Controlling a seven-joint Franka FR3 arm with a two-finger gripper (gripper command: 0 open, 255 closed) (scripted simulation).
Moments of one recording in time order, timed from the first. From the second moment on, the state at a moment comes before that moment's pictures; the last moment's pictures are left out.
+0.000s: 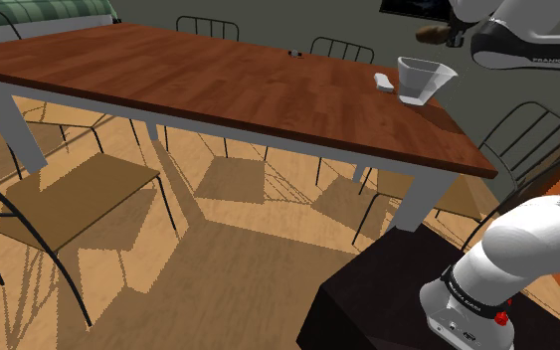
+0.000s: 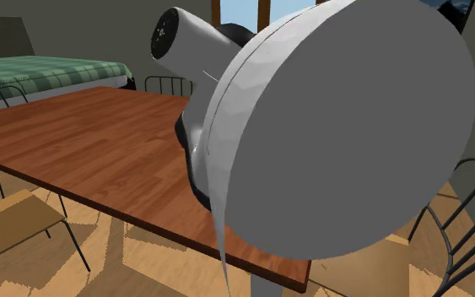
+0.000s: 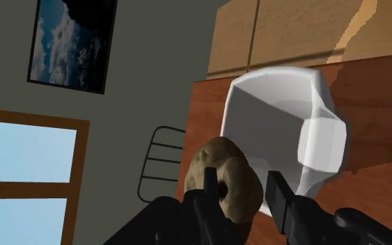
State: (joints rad) arm -0.18 -0.69 -0.13 -2.33 -1.13 2.27 -0.51
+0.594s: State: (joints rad) arm -0.21 -0.50 -0.31 -2.19 -1.17 2.46 -0.57
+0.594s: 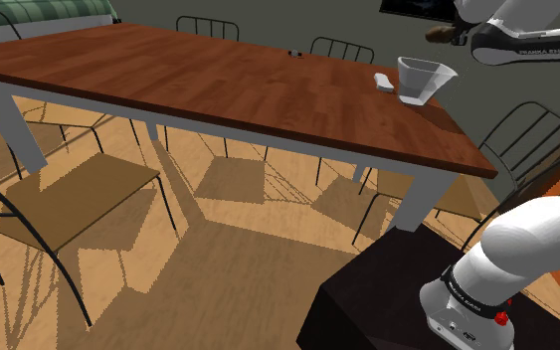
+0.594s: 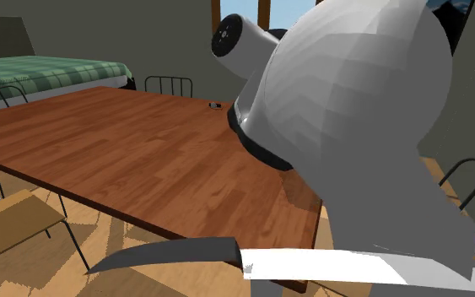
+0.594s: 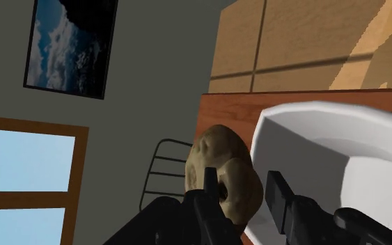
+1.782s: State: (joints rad) arm -0.27 -0.47 -0.31 -2.32 -1.36 2.58 -0.35
